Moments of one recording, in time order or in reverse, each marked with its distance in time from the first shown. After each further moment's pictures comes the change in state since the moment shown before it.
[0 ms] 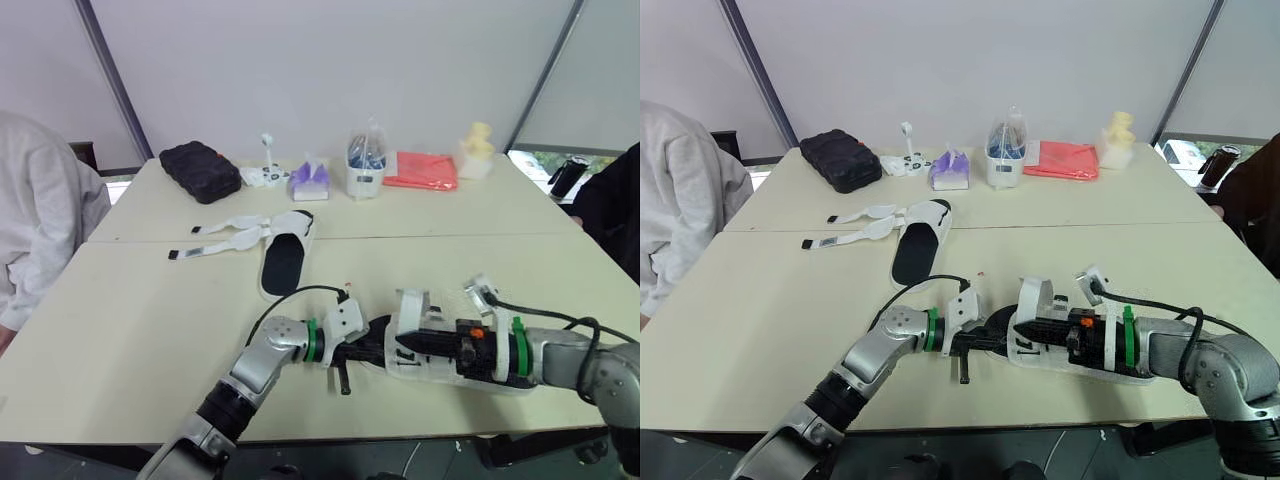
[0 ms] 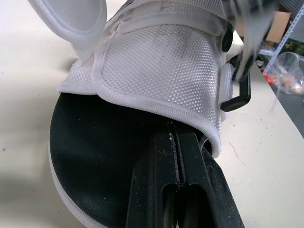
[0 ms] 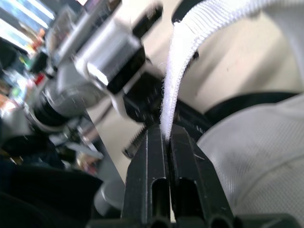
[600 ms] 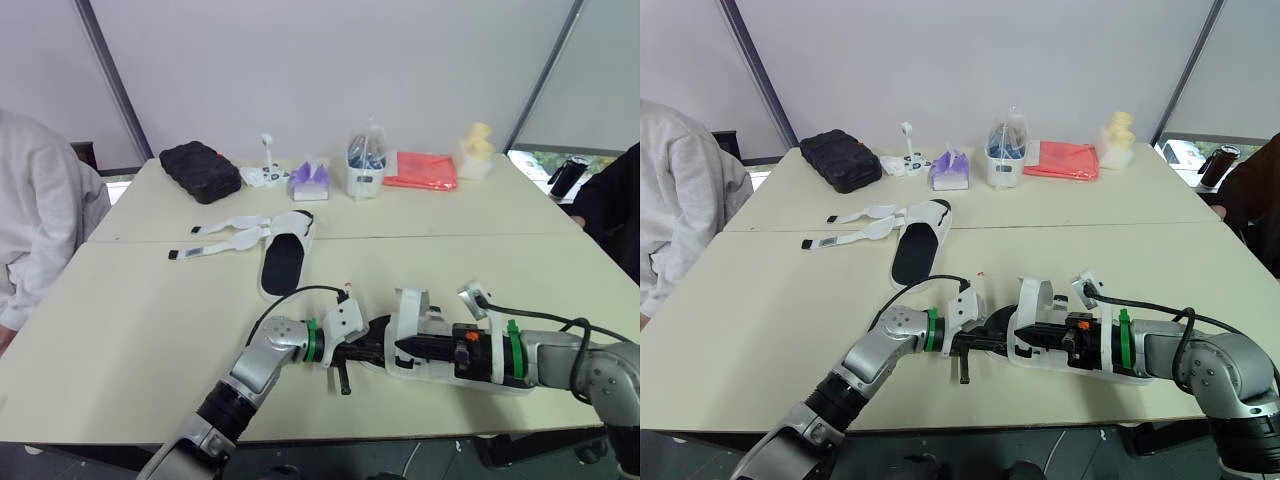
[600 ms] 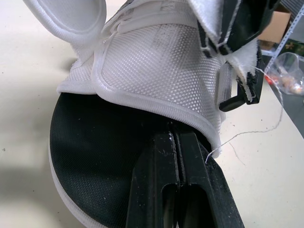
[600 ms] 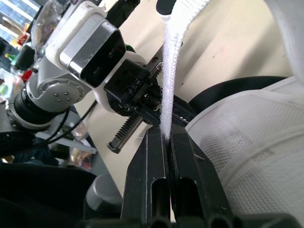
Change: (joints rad) left arm 0.001 0.000 0.000 0.000 0.000 0.000 0.001; right arm 0.005 -0.014 0.064 0.008 -0.090 -0.044 0.010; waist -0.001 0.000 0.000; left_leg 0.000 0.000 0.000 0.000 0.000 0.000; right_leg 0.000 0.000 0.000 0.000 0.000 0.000
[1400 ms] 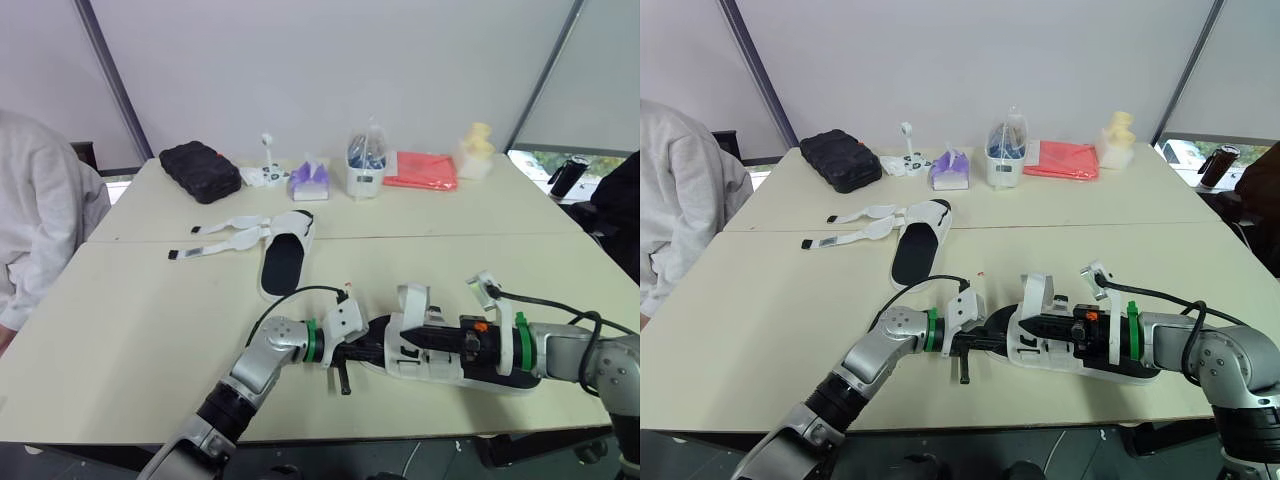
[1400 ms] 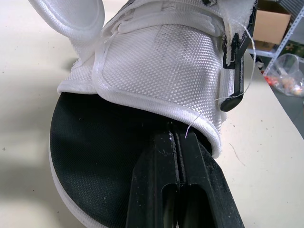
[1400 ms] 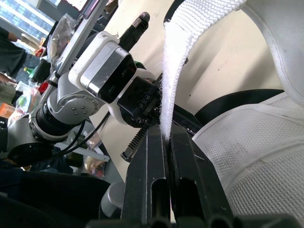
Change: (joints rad) left arm 0.003 -0.002 0.004 0.000 0.000 0.000 0.000; right arm -0.036 -0.002 -0.051 0.048 0.071 0.071 0.013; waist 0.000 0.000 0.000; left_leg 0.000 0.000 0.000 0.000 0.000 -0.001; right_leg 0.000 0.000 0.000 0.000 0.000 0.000
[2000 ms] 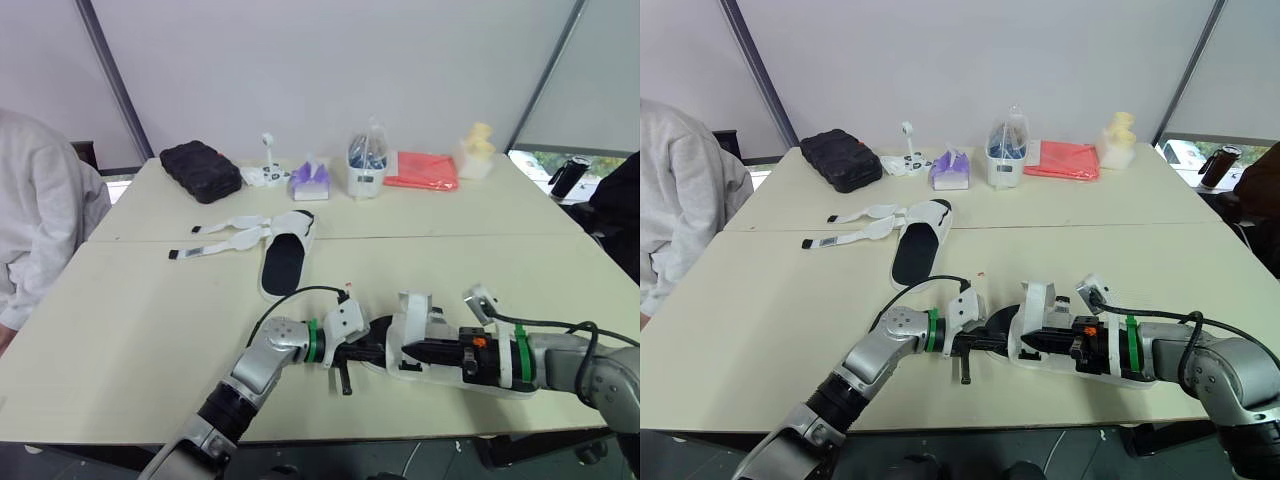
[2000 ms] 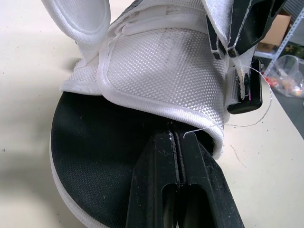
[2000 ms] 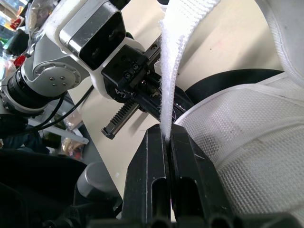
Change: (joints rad) left arm 0.000 -0.005 0.000 0.001 0.000 0.000 0.004; right arm 0.080 -0.049 0.072 -0.057 -0.136 -0.148 0.068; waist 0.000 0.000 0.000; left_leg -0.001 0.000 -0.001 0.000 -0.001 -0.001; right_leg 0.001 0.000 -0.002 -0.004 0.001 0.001
